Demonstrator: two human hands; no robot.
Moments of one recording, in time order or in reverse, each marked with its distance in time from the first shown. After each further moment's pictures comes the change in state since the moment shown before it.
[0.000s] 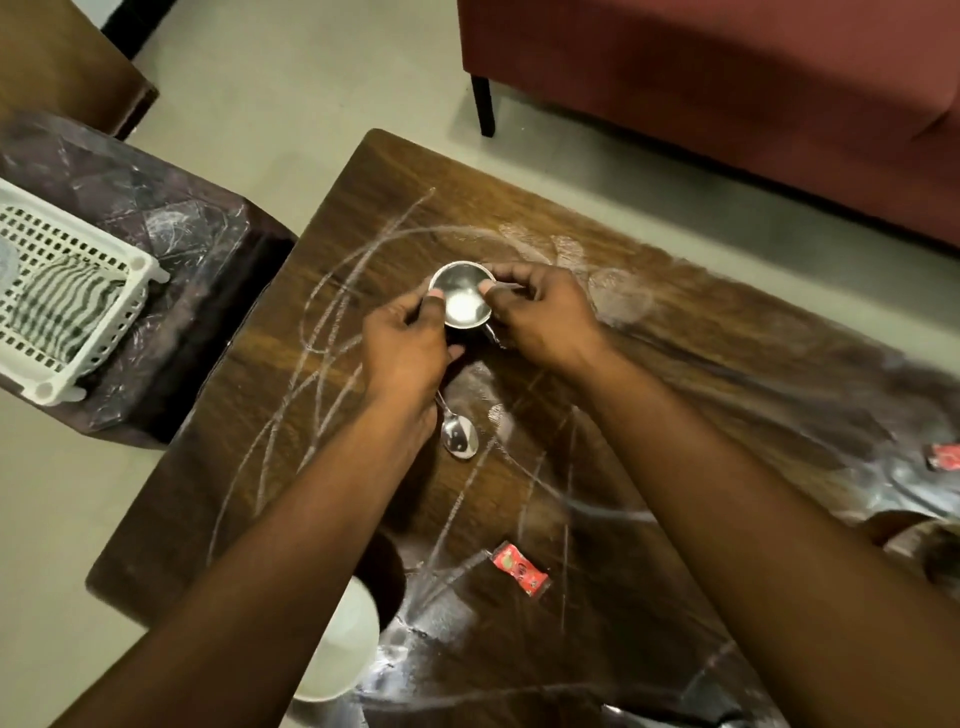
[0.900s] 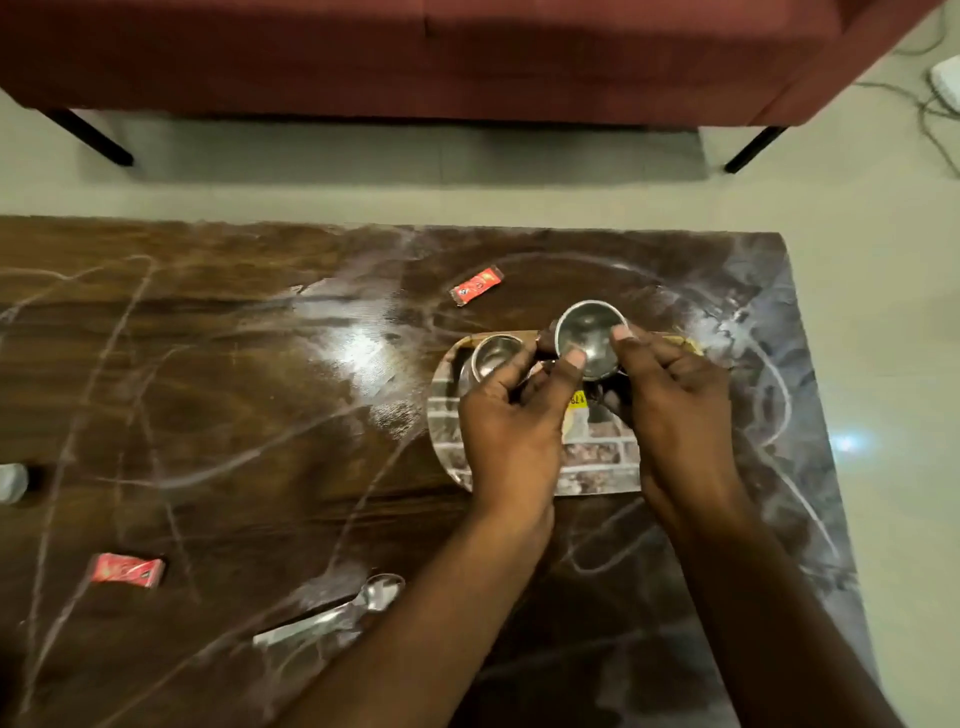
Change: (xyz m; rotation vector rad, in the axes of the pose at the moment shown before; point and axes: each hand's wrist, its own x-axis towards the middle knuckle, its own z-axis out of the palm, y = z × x) left_hand -0.381 -0.200 0.287 -0.081 -0.624 -0.123; right_hand -0.338 0.171 -0.383 0.438 0.872 0.063
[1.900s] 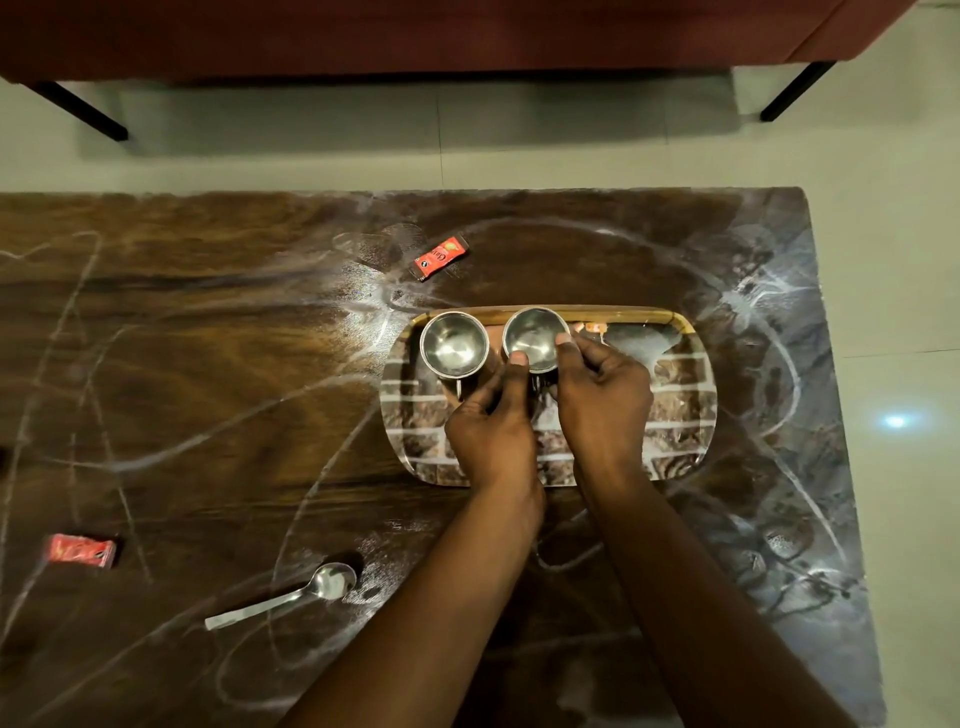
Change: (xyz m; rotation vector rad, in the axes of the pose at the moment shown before) left_hand 0.035 -0.094 0.015 -0.011 0.409 -0.153; right_hand 0.039 0.076 -0.001 -0.198 0.093 0.069
